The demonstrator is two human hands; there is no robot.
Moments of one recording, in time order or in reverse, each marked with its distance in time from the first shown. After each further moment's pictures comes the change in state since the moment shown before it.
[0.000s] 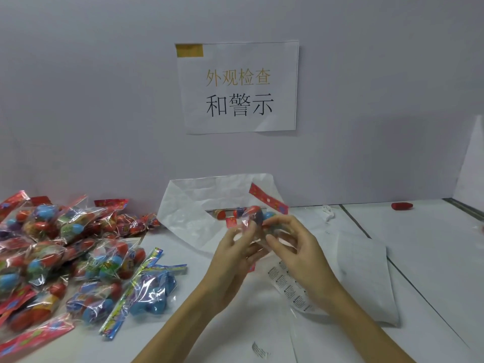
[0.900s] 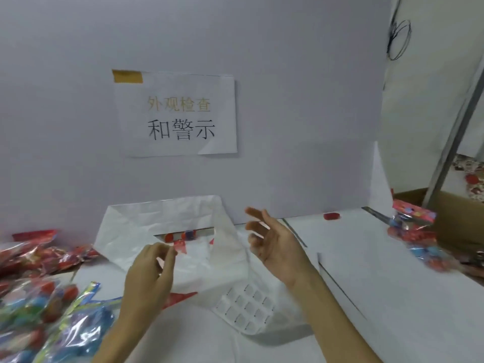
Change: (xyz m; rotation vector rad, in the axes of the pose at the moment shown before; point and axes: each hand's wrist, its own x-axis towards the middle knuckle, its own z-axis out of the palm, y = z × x) left_hand 0.001 0.011 -0.030 1.064 0.435 0.417; right_hand 0.022 -0.032 -0.072 0.768 -0.057 0.230
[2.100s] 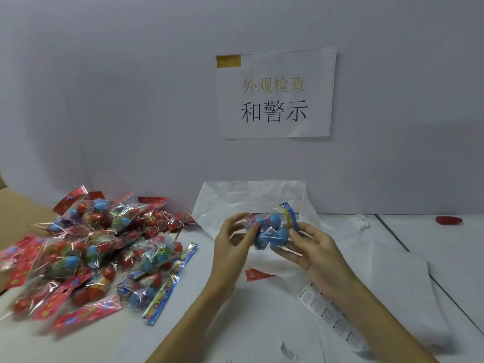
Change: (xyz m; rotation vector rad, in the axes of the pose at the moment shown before) left_hand 0.004 -0.018 -0.003 -0.600 -0.006 -0.245; right_hand 0.025 0.087 0.043 -0.211 0.055 0.069
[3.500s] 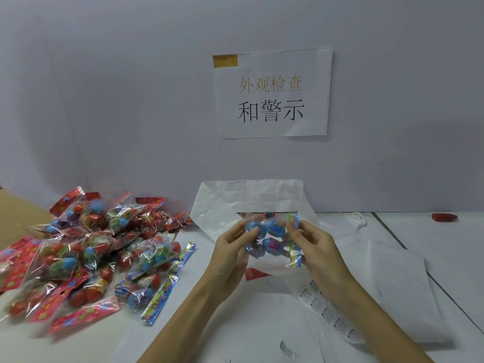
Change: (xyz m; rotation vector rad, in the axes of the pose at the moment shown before) left_hand 0.000 0.012 -0.005 -0.393 -0.222 -0.289; right_hand -0.007 0.000 0.005 -0.311 0.076 -0.107
